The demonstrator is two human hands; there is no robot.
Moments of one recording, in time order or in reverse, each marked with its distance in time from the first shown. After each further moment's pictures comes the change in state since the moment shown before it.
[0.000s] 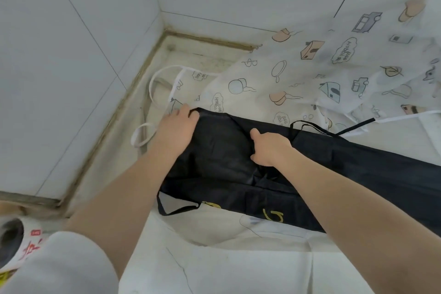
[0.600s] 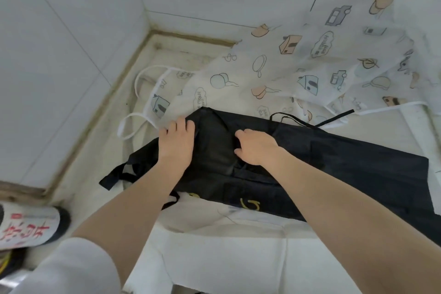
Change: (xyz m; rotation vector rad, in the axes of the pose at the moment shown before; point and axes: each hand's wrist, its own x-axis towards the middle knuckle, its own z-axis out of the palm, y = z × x) left_hand -0.032 0.069 0.006 0.053 -0.057 -0.160; right_hand -0.018 0.026 0.018 0.076 0.128 -0.203
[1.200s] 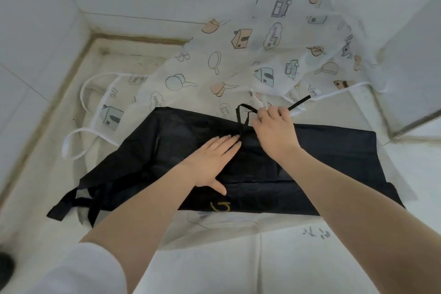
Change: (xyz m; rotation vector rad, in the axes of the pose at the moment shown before) left_hand 0.014 0.100 0.001 -0.110 -0.174 0.921; right_hand -0.048 0.093 0.004 -0.534 0.524 0.218
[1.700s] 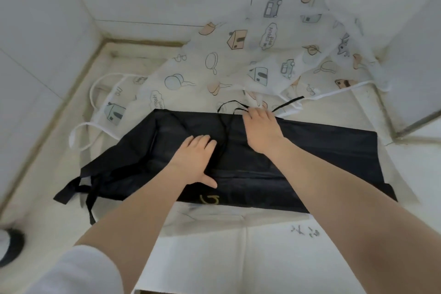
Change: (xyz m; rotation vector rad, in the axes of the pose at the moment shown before) left_hand -0.011 0.023 -0.008 0.009 -0.052 -0.385; right_hand 0.008 0.004 0.014 0.327 -0.248 -0.032
